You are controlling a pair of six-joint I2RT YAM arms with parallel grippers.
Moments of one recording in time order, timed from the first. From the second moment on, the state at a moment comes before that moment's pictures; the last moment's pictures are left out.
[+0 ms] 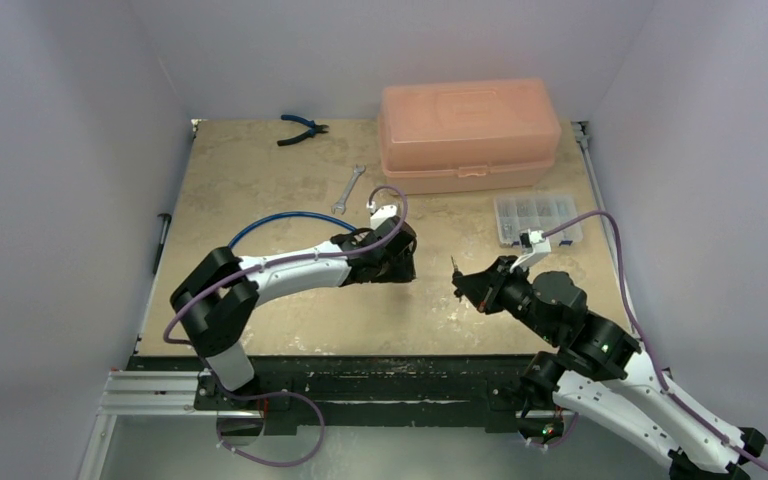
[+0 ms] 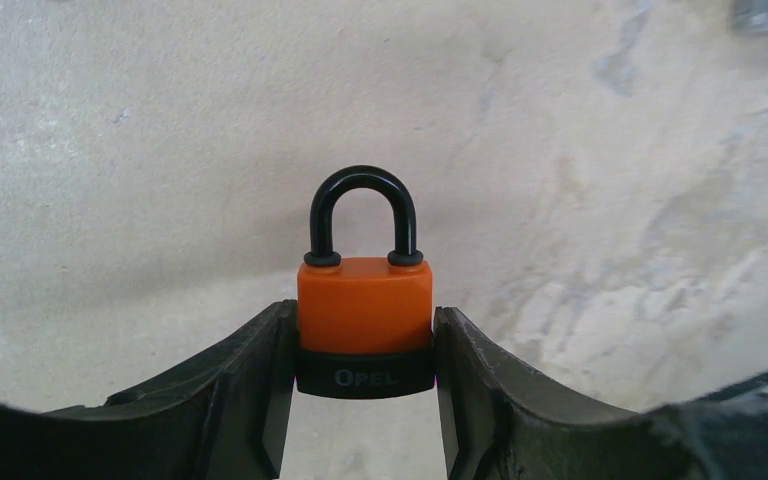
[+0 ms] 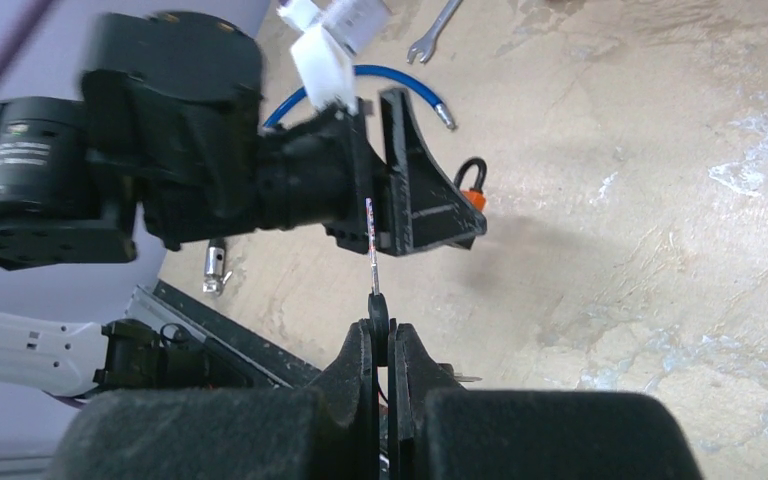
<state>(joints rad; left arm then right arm) -0.93 1.72 1.12 -0.36 -0.23 -0.91 0.85 0.45 0.65 -0.49 0.20 0.73</state>
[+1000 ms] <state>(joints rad) -0.81 1.46 0.93 -0.10 -0.12 -1.34 0.85 0.77 0.61 -0.36 0.16 0.77</state>
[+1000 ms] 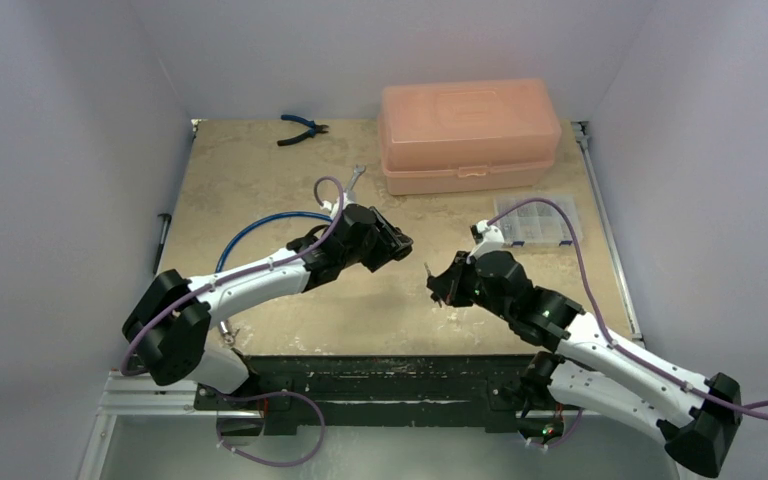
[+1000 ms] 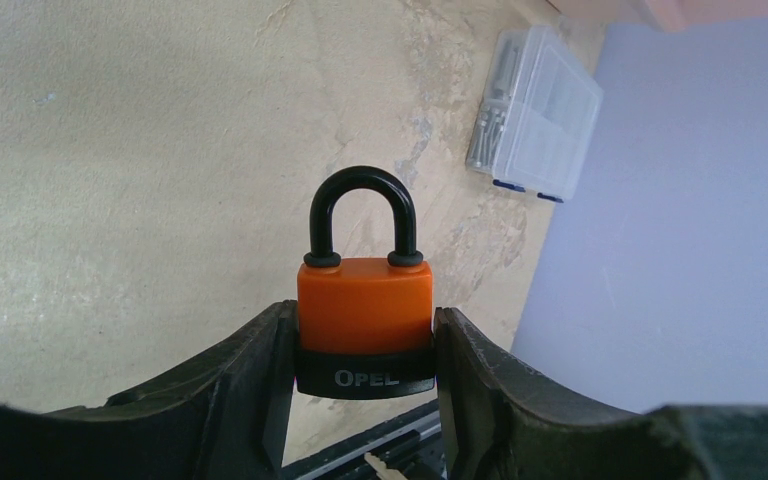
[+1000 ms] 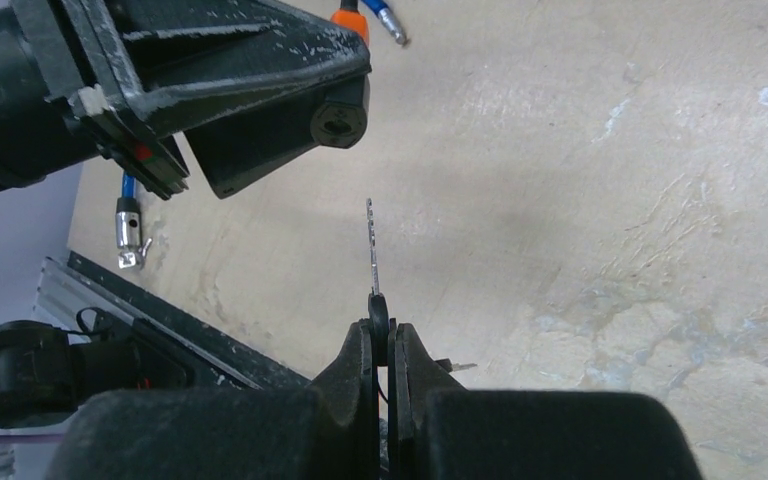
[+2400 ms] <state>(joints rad) -0.75 1.37 0.87 0.02 0.01 -1.42 0.85 1.01 0.72 -0.23 0.09 0.75</state>
